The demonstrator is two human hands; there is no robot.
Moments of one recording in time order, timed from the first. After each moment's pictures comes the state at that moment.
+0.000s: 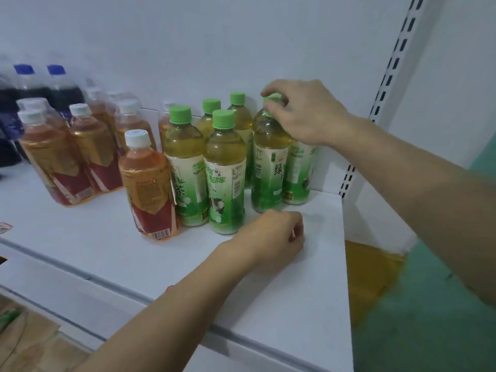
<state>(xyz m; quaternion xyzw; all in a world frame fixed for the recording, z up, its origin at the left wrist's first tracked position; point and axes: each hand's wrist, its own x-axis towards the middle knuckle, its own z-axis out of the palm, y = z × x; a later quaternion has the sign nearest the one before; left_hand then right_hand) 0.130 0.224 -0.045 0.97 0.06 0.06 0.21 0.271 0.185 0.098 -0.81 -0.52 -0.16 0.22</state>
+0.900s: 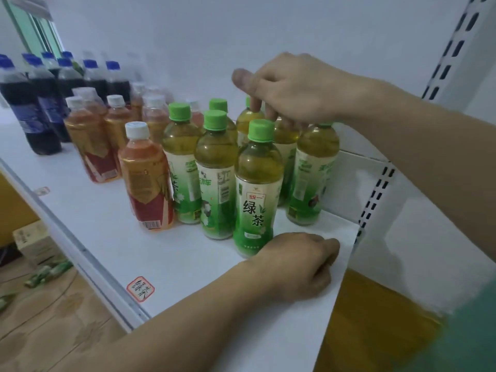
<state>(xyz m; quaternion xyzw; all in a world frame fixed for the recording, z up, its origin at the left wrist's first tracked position) 0.182 0.180 -0.062 0.99 0.02 0.10 0.11 0.277 0.192 0.143 -0.71 -0.67 -0.04 0.21</state>
